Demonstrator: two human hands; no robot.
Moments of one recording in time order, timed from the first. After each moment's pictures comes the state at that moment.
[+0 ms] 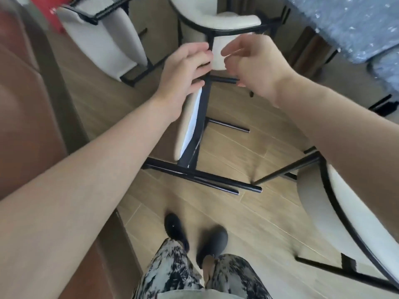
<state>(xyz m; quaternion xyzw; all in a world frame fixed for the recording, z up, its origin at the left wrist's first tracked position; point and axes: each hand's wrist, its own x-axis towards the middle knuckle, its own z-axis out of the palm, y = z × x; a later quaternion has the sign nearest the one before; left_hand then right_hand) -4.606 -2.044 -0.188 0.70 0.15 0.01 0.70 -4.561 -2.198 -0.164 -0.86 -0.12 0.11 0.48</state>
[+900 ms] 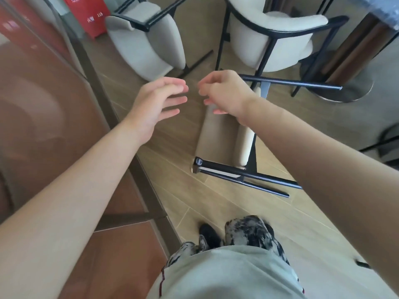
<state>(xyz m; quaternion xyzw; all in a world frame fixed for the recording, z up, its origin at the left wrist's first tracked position) -4.693 -1.706 -0.177 0.73 0.20 -0.04 0.65 -4.625 -1.869 -0.179 -0.82 -0.07 0.24 0.52</state>
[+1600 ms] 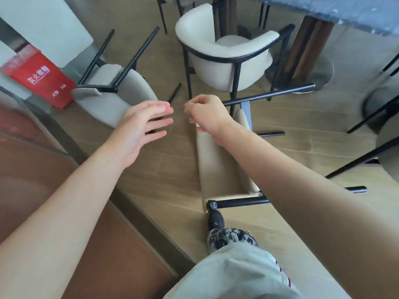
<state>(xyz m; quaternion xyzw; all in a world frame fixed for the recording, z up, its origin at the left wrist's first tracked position) -4.542 -1.643 -0.151 0.77 0.10 -0.14 0.62 -4.513 -1.811 -0.193 -0.74 0.11 0.14 0.65</state>
